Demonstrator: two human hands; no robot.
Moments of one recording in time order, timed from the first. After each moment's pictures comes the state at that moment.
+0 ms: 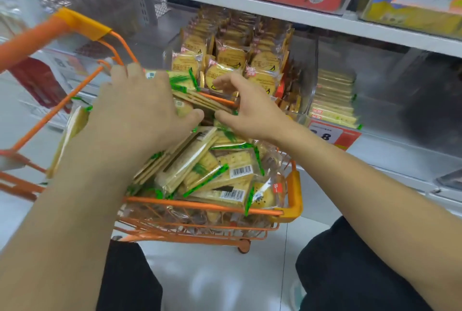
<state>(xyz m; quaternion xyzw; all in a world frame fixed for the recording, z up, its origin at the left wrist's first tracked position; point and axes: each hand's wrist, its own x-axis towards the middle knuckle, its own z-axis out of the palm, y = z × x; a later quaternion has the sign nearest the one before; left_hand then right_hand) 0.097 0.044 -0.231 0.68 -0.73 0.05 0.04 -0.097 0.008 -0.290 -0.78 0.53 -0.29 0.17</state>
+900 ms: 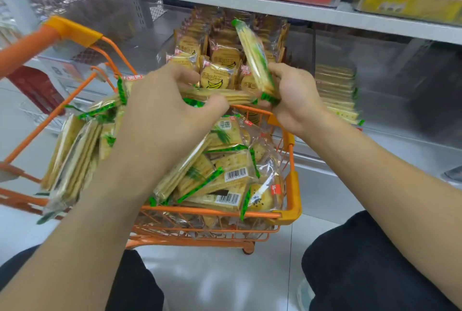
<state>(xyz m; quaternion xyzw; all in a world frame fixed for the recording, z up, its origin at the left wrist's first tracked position) 0.064 0.062 -0.228 0.61 -0.68 -0.19 0.36 -0.130 0.008 -0.266 -0.35 0.53 -0.59 0.49</state>
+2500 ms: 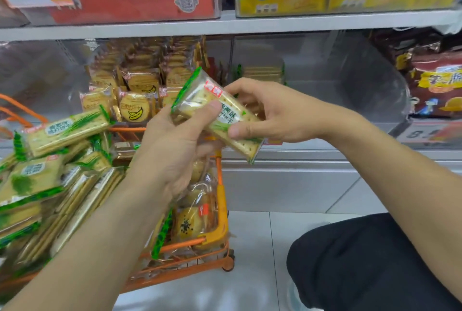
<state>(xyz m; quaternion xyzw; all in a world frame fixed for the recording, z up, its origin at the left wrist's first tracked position) -0.072 0.069 -0.249 0.41 -0.46 -0.66 0.43 -0.261 0.083 -0.244 -0.73 0.52 -0.29 0.33</state>
